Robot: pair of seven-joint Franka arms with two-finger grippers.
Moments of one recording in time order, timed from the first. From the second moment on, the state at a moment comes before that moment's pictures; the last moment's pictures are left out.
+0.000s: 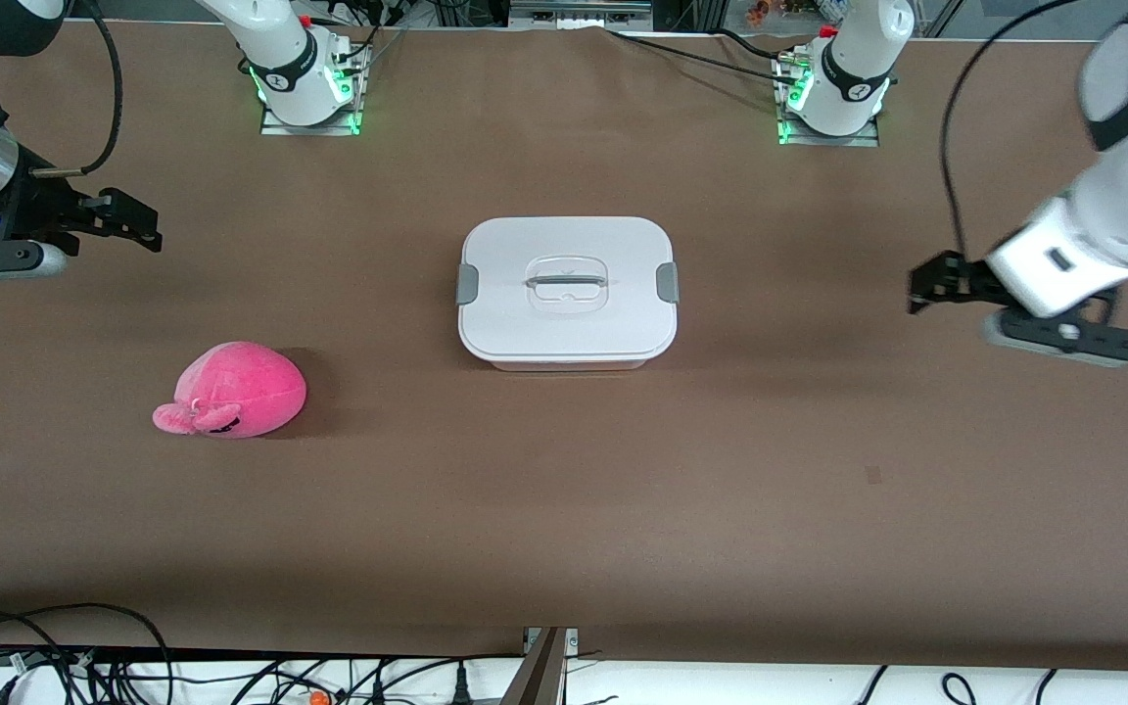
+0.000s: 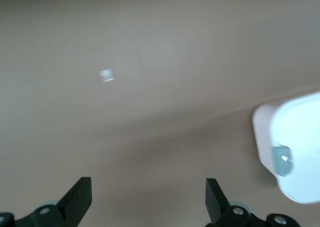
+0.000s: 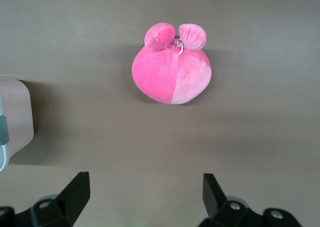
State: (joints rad) left arm -0.03 0.20 -0.18 -1.49 -0.02 1.65 0.04; right arm 0.10 0.02 -0.04 -1.65 0.00 1.60 -0.01
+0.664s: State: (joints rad) left arm -0.35 0.35 -0.33 -1.49 0.02 1.71 0.25; right arm 0.10 0.02 -0.04 -1.65 0.00 1.60 -0.01
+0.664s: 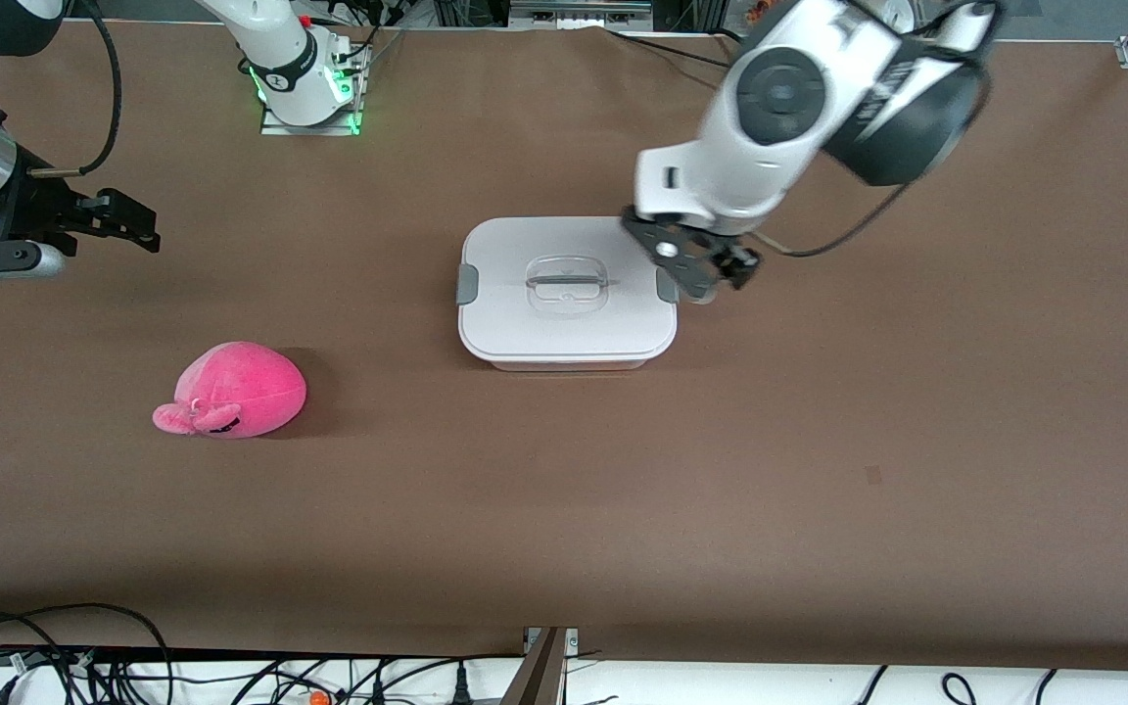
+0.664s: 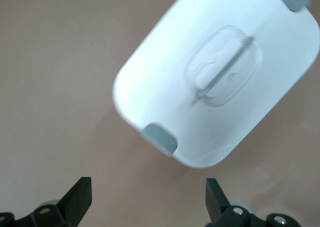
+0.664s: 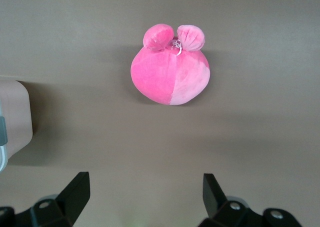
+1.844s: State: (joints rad) left arm -0.60 0.60 -0.33 -1.47 0.30 2.02 0.39; right arm 0.10 0.02 -0.04 -1.65 0.00 1.60 -0.01
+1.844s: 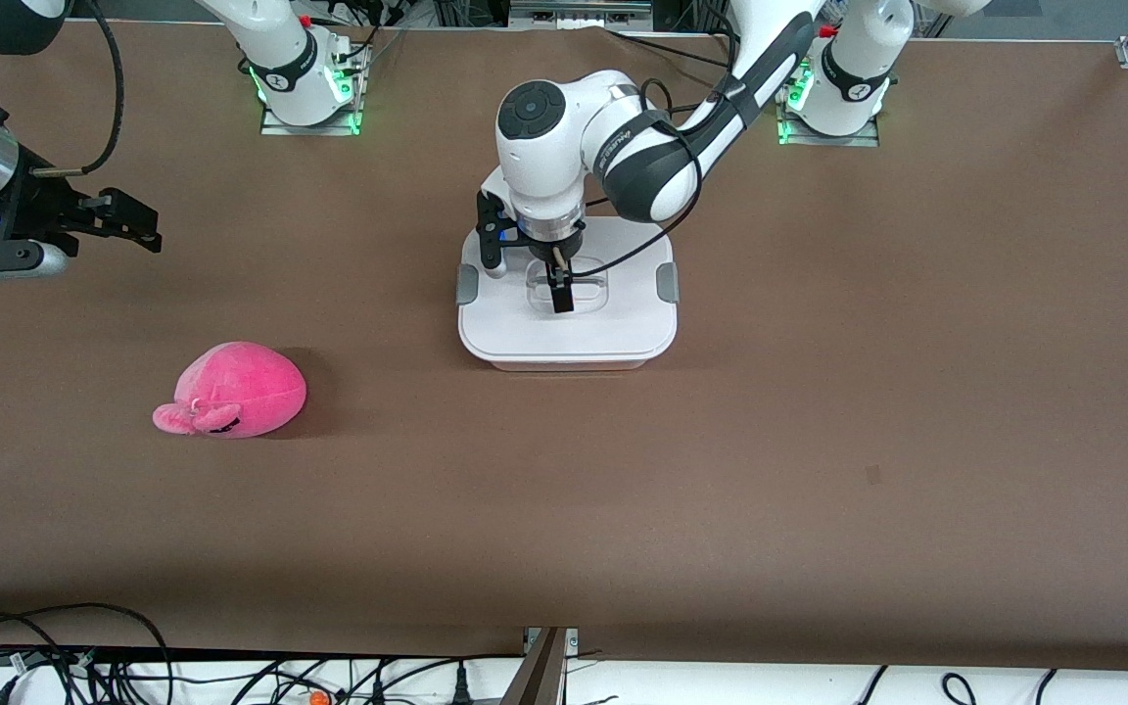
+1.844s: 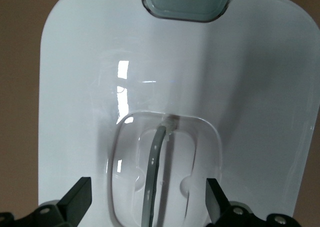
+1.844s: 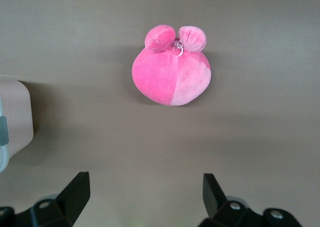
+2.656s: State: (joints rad) left arm -0.65 0.59 -0.33 -1.46 0.31 1.94 0.19; right arm 0.10 0.02 -0.04 -1.65 0.00 1.60 -0.01
